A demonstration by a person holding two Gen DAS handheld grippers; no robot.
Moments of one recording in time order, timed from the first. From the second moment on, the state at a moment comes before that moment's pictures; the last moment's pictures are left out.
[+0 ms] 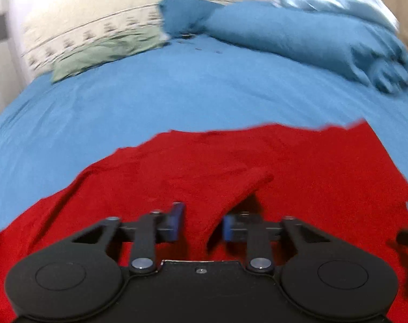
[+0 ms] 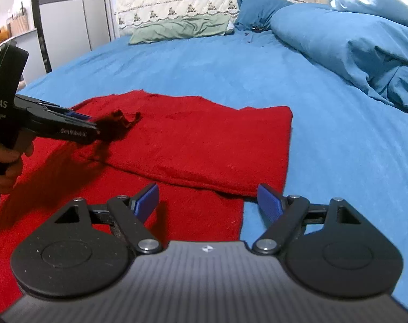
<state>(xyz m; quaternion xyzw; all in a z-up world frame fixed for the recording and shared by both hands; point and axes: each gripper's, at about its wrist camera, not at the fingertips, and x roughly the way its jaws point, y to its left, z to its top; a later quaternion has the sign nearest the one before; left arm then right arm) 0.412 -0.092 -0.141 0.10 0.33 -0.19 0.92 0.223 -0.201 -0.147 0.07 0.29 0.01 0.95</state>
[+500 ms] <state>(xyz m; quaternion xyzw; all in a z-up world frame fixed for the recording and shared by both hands) 0.430 -0.018 -0.153 -0.08 0.37 -0.18 0.91 0.228 -0.213 -0.154 0.08 0.32 -0.06 0.94</state>
